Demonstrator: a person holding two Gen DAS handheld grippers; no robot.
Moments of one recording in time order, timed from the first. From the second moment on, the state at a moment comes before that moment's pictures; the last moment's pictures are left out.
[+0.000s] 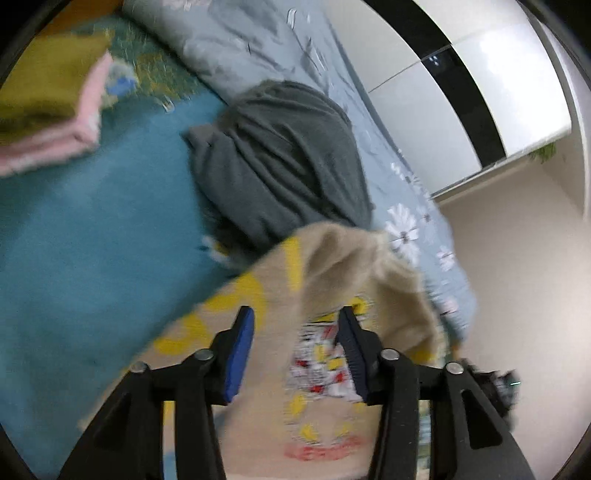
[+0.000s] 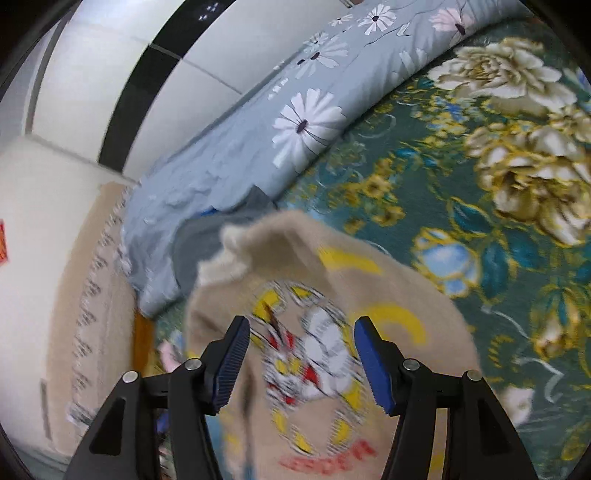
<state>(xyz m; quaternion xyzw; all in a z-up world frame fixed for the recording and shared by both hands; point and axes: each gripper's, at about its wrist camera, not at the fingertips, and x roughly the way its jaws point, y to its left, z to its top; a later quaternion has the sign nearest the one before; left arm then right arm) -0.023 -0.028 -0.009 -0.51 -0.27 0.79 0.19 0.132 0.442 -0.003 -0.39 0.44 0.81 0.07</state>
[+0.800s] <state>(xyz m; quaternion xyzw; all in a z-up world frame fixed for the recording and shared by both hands) -0.019 -0.017 -0.126 -0.64 -0.06 0.75 0.13 0.221 0.447 -0.066 -0.43 0.48 0.76 0.14</state>
